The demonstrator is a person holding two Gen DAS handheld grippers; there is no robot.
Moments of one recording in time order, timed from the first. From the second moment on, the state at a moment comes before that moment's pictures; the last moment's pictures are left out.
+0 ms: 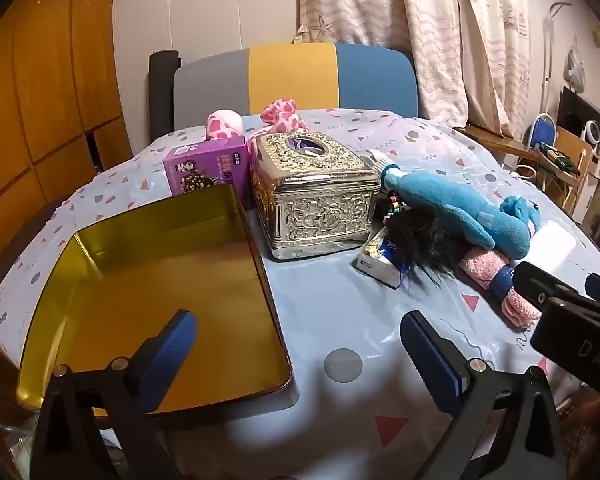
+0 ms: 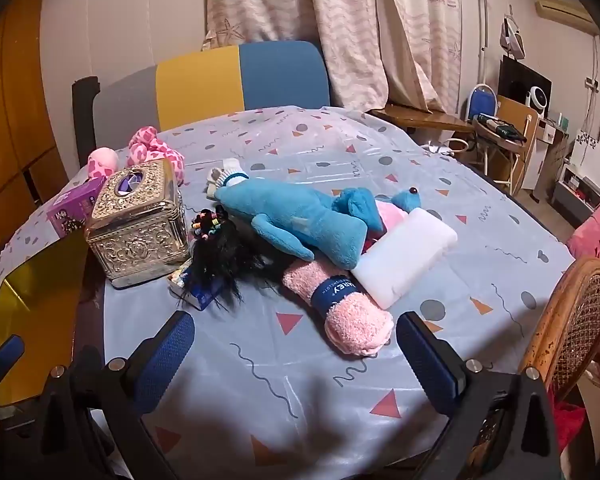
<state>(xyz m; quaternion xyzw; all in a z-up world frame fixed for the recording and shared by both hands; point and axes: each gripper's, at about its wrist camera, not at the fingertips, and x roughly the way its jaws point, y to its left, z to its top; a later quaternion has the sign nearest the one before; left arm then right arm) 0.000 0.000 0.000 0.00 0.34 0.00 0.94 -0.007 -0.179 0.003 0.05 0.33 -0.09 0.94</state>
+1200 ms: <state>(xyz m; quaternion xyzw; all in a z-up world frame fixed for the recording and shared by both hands) 0.001 0.011 -0.003 0.01 0.34 0.02 0.94 0.005 -0.167 0.000 0.03 0.34 -0.07 0.94</state>
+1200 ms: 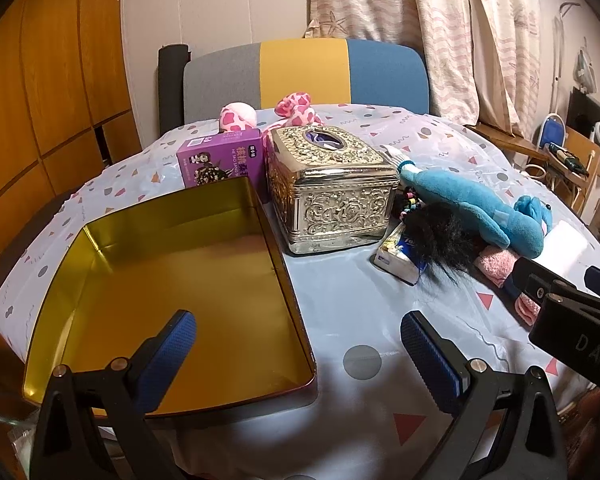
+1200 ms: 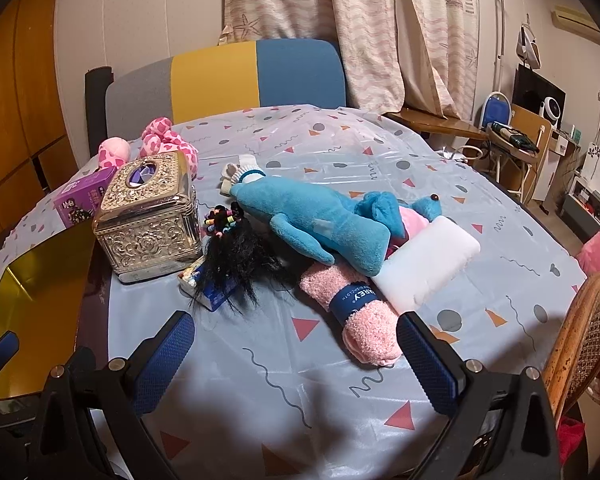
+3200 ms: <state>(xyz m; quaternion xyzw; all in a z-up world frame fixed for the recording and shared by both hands) 0.025 -0.045 -0.012 0.06 0.38 -0.13 0.91 0.021 -0.275 0.027 0.12 0.33 -0.11 0.93</state>
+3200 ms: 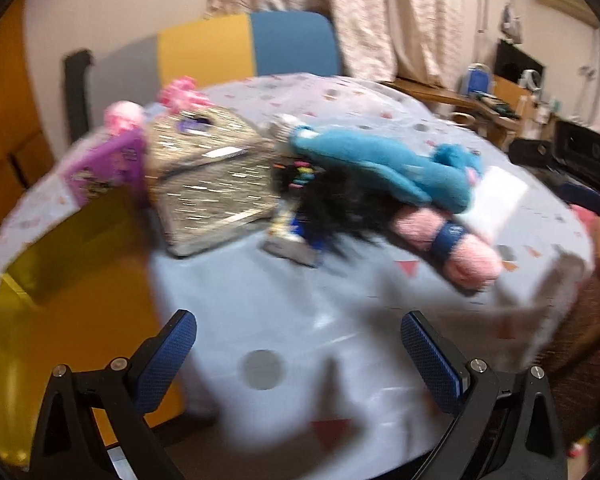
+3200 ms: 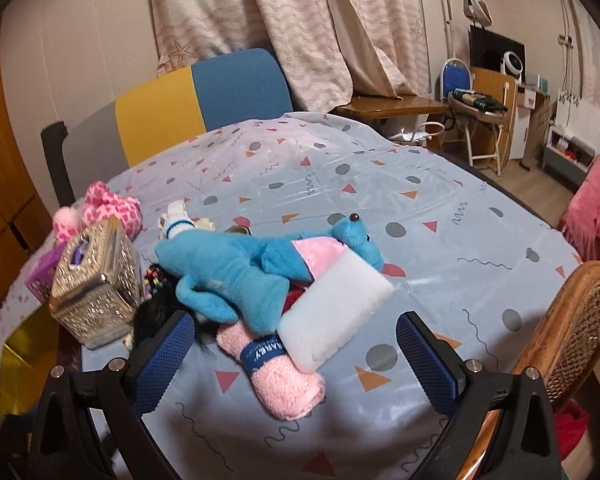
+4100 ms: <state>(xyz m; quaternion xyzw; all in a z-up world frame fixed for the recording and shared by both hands) 0.166 -0.118 0.019 -0.13 0.48 -0.26 0.82 0.019 -0.334 0.018 0.29 0.30 -0.04 0.91</state>
